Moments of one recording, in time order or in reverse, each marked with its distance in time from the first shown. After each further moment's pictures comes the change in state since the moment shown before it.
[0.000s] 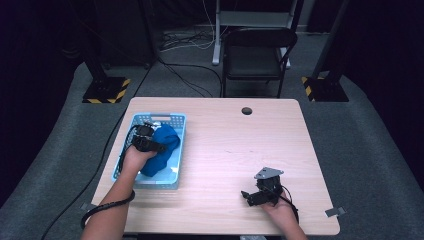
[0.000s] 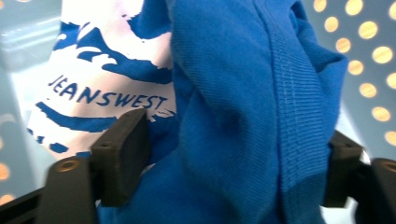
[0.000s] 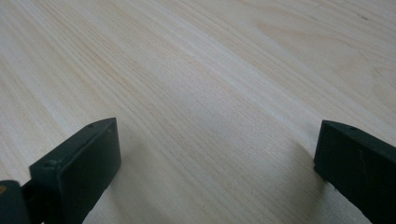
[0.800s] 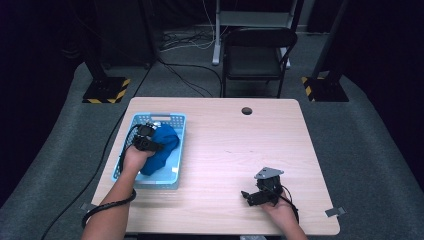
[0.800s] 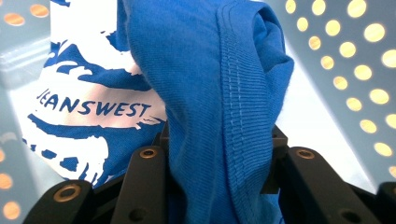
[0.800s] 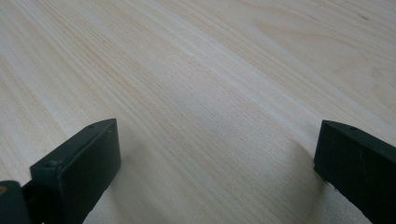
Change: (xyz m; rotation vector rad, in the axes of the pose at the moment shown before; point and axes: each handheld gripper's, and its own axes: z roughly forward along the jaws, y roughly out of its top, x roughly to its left) left arm -0.007 -0.001 -0.010 -0.035 -0.010 0.075; right arm 0.000 0.000 0.000 0.001 0.003 0.005
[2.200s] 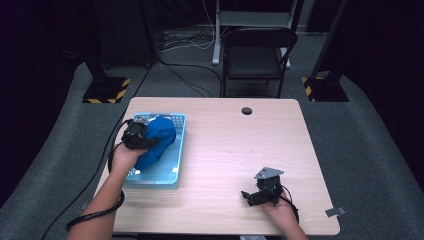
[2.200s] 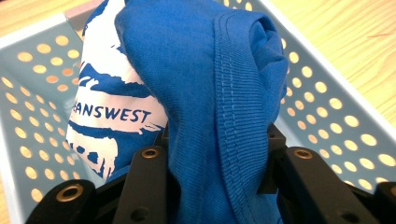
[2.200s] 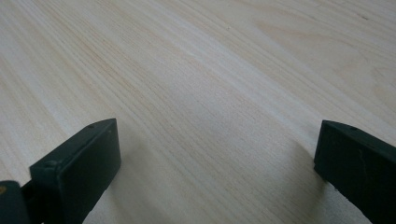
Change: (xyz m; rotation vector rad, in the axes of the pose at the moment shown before) left arm -0.012 -0.001 -0.065 -0.158 0.008 0.100; right arm 0.000 0.000 0.000 0.000 -0.001 -0.001
